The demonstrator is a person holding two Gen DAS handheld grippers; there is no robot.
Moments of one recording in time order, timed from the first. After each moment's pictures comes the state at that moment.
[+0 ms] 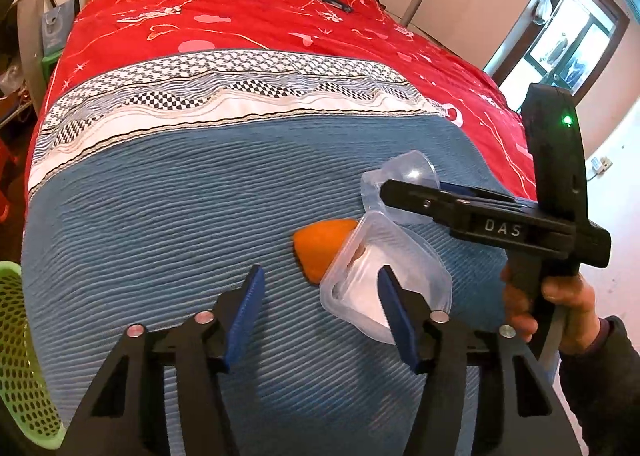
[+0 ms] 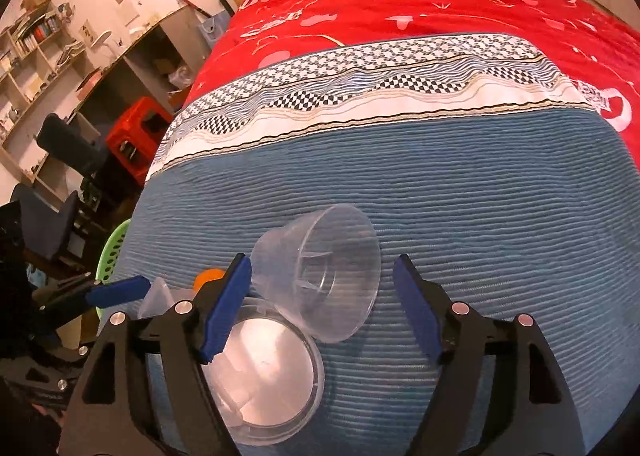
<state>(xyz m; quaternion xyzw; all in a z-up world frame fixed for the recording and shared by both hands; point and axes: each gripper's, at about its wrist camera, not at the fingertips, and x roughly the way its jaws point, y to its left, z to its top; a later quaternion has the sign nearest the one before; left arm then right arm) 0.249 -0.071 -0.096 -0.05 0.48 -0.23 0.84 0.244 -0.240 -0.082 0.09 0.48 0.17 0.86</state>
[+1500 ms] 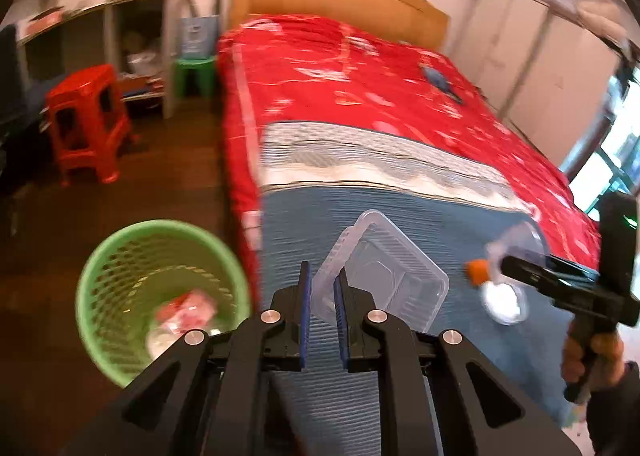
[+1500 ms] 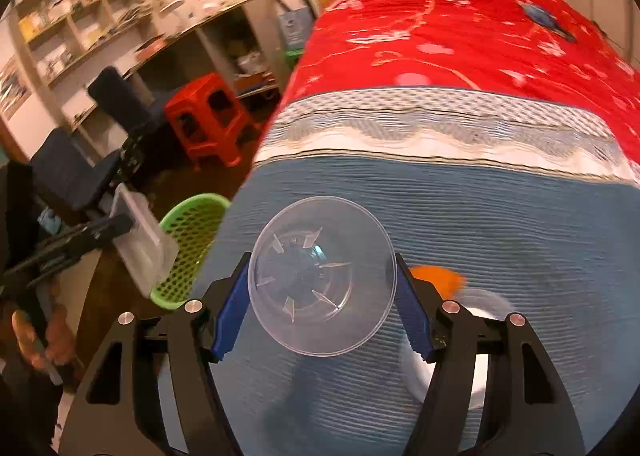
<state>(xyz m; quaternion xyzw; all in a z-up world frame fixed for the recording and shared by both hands) 0.164 0.154 -0.036 -0.12 0.40 -0.03 0.91 0.186 -0.090 -0.017 0.02 0.44 0.27 0.86</state>
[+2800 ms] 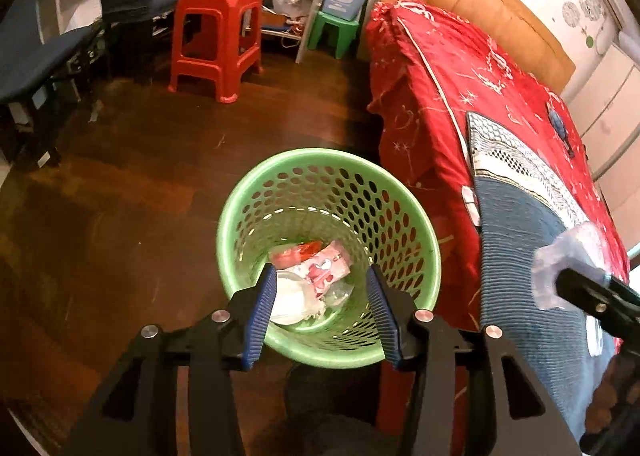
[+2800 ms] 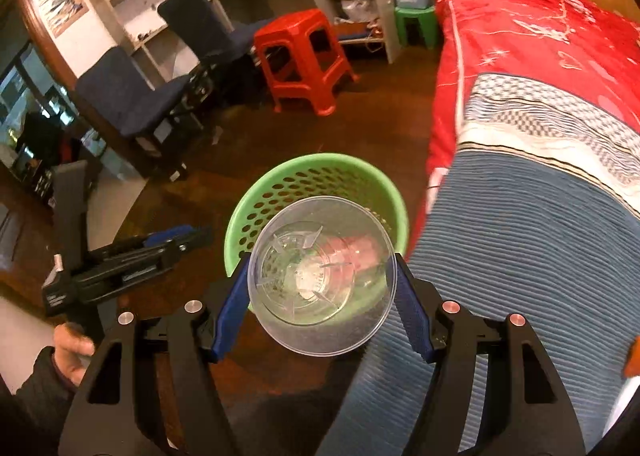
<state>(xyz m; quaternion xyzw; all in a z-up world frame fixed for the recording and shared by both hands) 0.105 0.327 -0.121 -0.22 0.44 0.14 0.86 0.171 0.143 -0.053 -0.05 0.48 0.39 0.78</state>
